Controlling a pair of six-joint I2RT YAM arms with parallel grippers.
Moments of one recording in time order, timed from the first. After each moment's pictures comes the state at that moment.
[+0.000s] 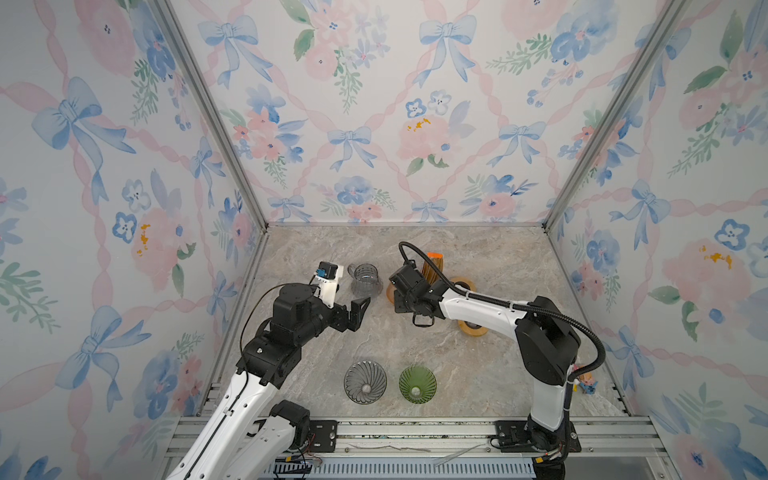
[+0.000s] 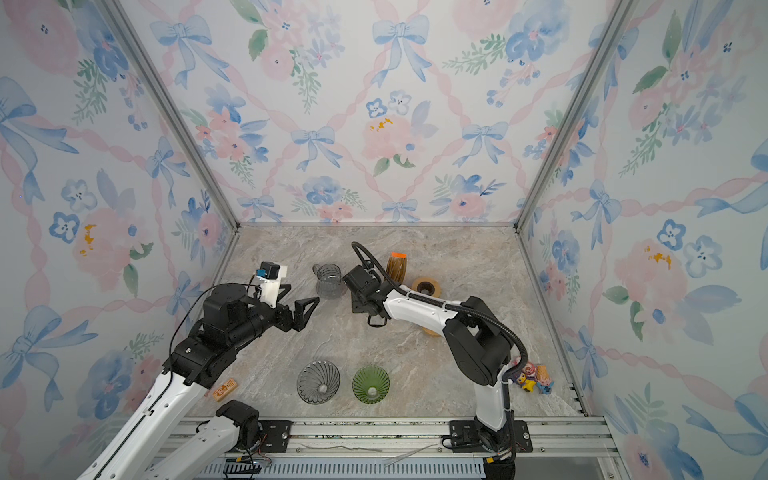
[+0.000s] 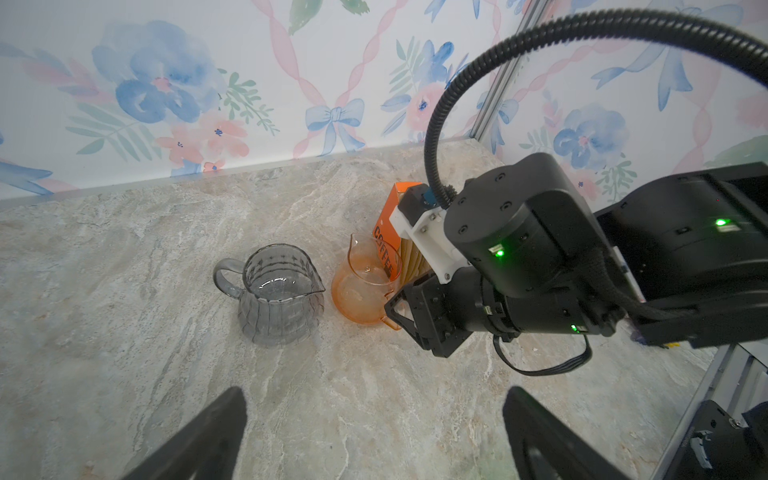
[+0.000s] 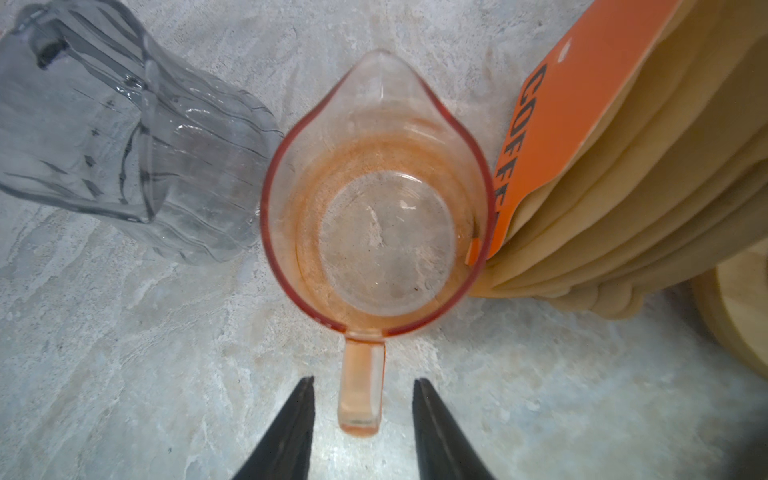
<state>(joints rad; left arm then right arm) -0.37 0.75 0.80 -0.43 0.22 -0.13 0.86 1.94 1.42 -0.48 0.29 0.65</state>
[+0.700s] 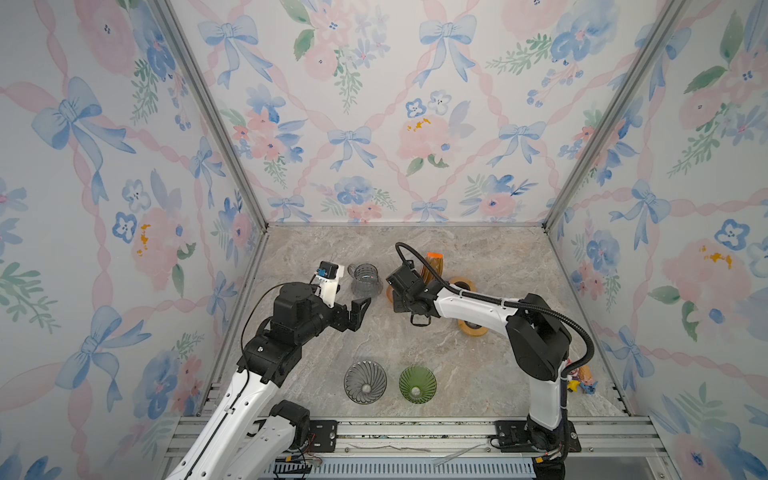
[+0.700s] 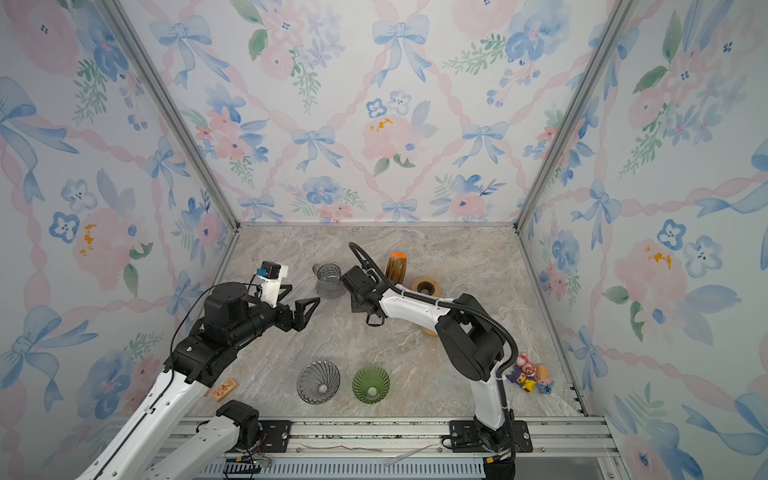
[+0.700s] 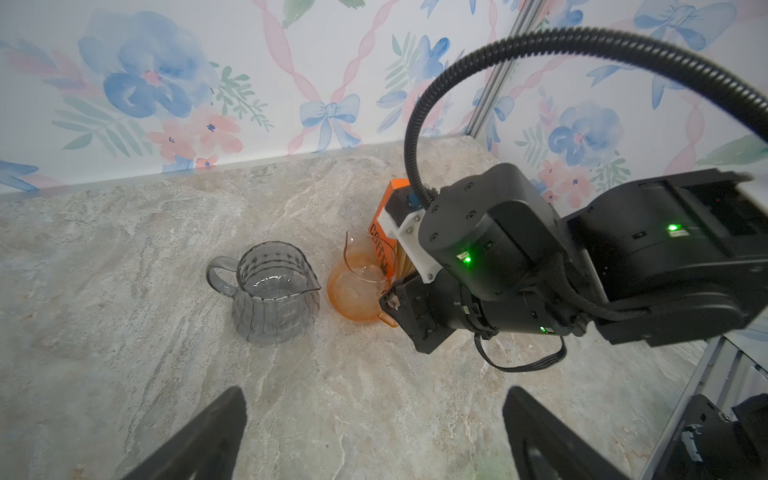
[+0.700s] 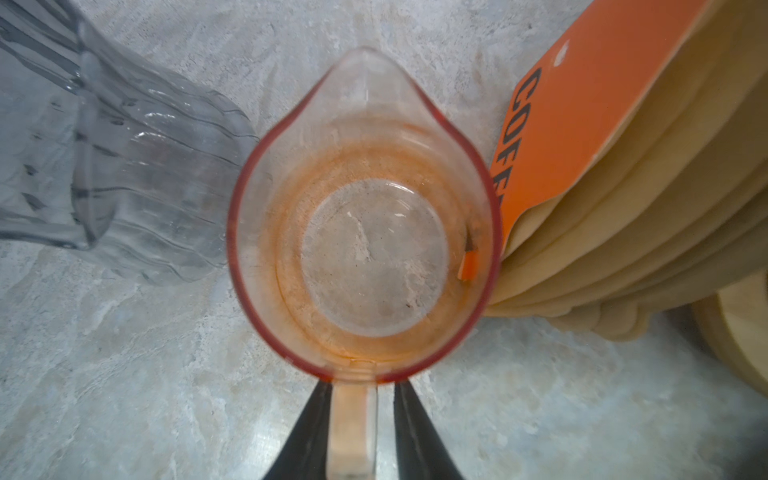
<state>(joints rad) -0.36 0.76 0.80 -0.43 0.26 -0.13 0.86 1.99 1.45 -0.48 0.33 0.64</state>
